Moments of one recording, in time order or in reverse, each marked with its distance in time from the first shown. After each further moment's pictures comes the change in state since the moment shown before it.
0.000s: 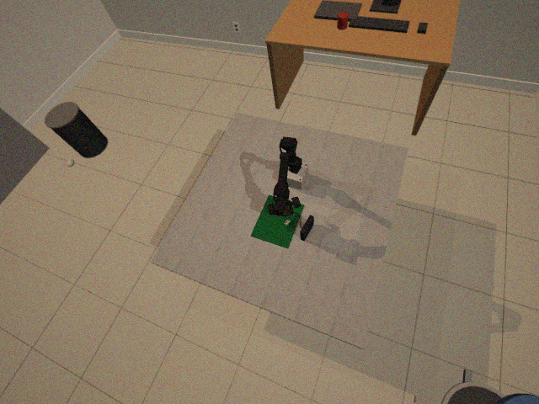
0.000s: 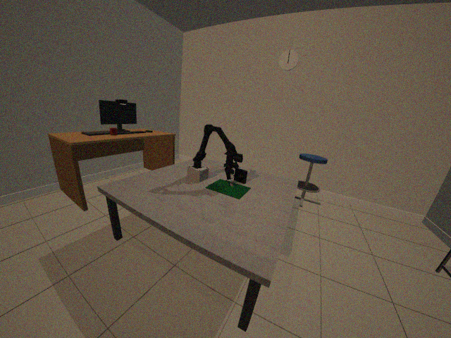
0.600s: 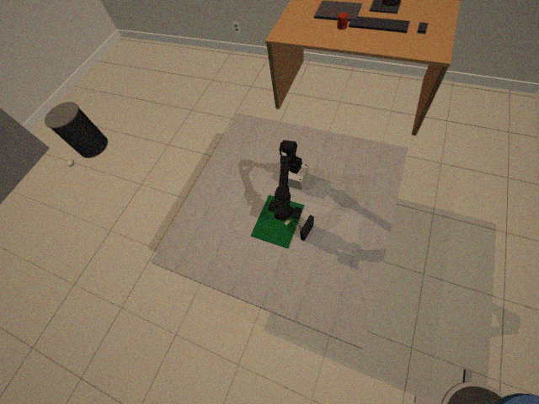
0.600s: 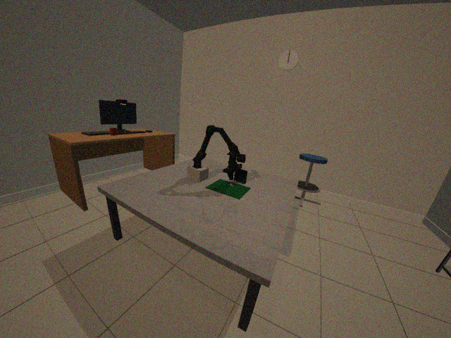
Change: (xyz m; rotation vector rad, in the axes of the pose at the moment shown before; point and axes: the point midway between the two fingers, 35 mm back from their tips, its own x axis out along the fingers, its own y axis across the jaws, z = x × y) arm 0.001 0.000 0.023 0.623 -0.002 0.001
